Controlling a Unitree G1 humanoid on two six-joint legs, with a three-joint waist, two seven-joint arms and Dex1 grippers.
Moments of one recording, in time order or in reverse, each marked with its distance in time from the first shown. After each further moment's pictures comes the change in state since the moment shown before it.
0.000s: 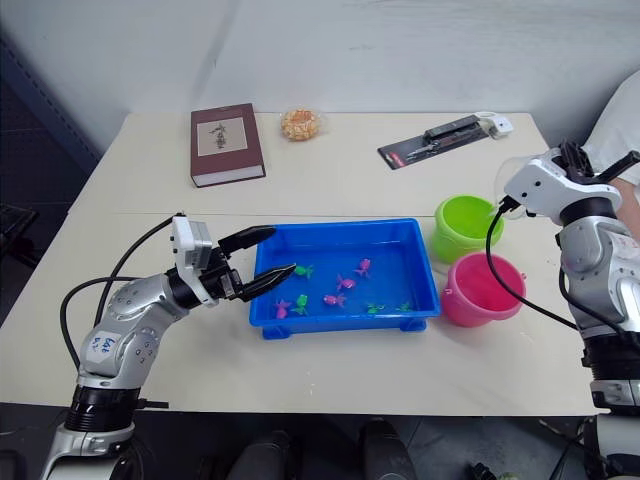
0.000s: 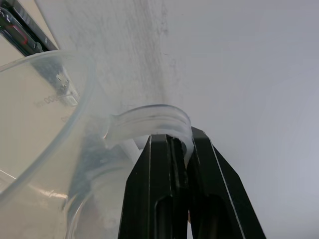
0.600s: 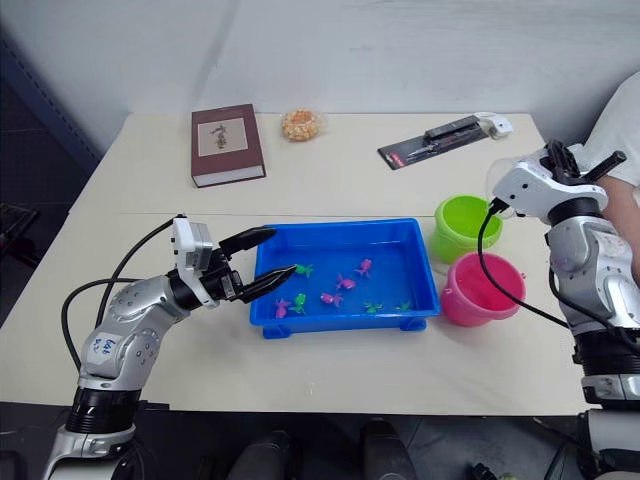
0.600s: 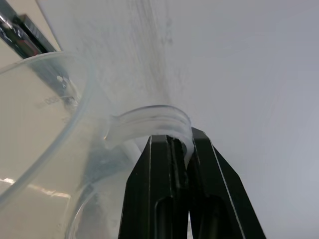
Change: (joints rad) left arm 0.007 -0.006 0.000 -0.007 -0.004 0.005 0.000; right arm -0.026 0.087 -0.067 0.020 0.108 0.052 0.025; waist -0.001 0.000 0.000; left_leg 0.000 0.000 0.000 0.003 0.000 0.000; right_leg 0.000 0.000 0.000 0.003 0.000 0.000
